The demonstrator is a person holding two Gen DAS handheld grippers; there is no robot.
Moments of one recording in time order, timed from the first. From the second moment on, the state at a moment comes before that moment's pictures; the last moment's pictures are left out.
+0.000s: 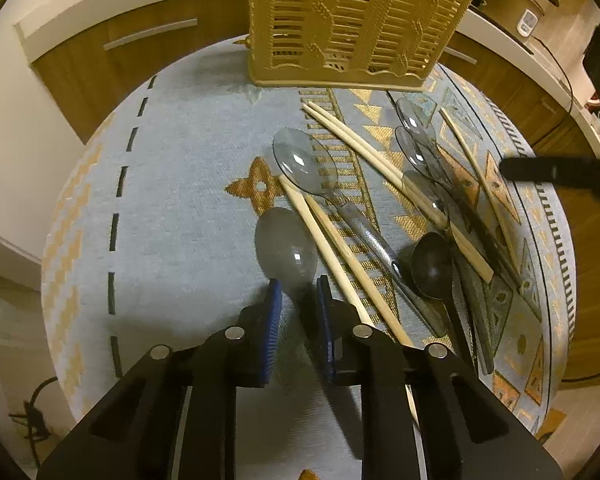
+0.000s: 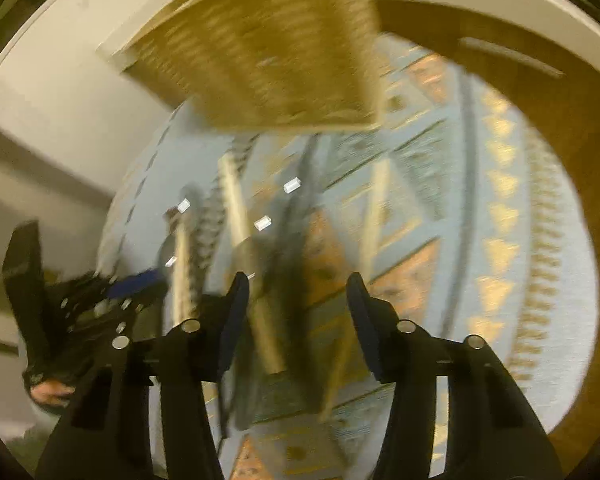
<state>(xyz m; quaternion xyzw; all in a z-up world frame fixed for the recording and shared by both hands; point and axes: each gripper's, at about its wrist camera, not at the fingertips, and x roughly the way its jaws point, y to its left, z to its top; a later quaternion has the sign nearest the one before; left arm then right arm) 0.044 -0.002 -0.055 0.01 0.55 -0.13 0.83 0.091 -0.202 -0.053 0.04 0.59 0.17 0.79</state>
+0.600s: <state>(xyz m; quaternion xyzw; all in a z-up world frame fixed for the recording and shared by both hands) 0.033 0.017 -0.053 -0.05 0.53 -0.18 0.82 0.051 -0.126 -0.092 0.00 0.64 0.22 0.73</state>
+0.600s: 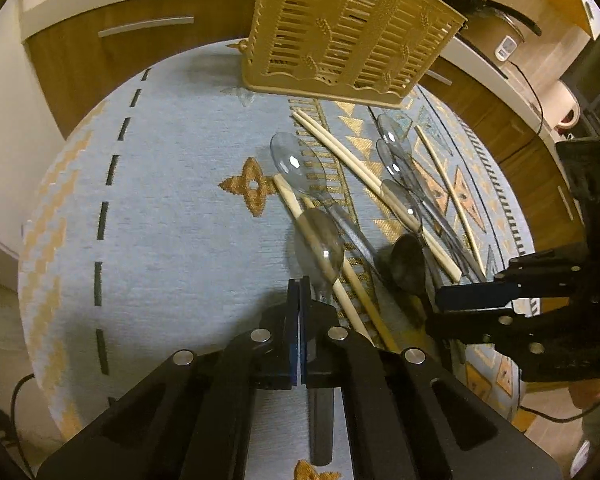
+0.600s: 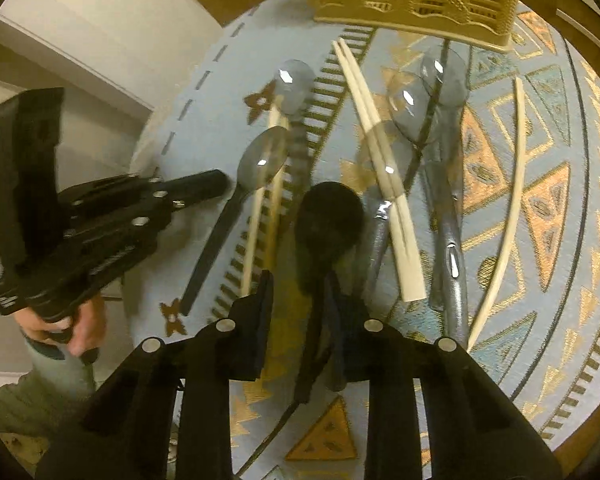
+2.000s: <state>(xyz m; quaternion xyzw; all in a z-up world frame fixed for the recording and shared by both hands) 0.037 0.019 0.076 -0.06 0.34 -0.23 0.91 0.048 -0.166 0.014 0.01 0.45 0.23 0.86</state>
